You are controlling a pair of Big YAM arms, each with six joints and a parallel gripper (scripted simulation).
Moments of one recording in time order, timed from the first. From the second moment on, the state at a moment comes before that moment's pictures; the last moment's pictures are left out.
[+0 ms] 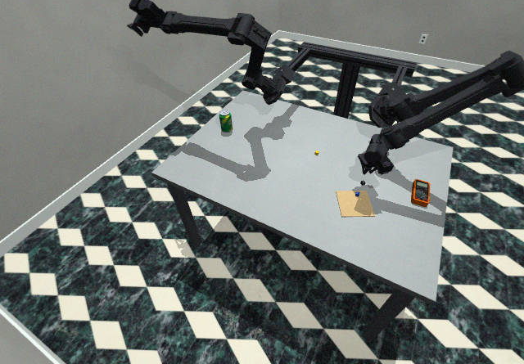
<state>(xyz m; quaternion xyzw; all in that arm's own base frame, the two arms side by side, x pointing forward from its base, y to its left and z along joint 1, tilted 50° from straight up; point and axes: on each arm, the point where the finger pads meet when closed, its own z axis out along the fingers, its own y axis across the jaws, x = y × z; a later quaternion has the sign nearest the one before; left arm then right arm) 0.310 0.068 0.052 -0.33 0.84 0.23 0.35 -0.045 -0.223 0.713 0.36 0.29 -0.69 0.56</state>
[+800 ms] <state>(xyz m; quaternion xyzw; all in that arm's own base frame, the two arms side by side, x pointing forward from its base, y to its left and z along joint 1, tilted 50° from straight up) 0.311 0.070 0.050 -0.33 0.84 0.23 0.35 -0.045 -0.223 0.713 0.36 0.29 -0.69 0.56</state>
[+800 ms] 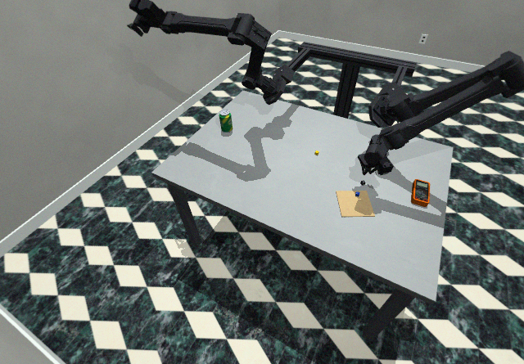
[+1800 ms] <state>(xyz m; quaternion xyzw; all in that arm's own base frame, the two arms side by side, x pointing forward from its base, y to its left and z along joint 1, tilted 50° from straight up) 0.327 0.093 0.025 -0.34 0.84 0.23 0.35 -0.045 -0.223 0.713 0.36 0.29 -0.69 0.56</state>
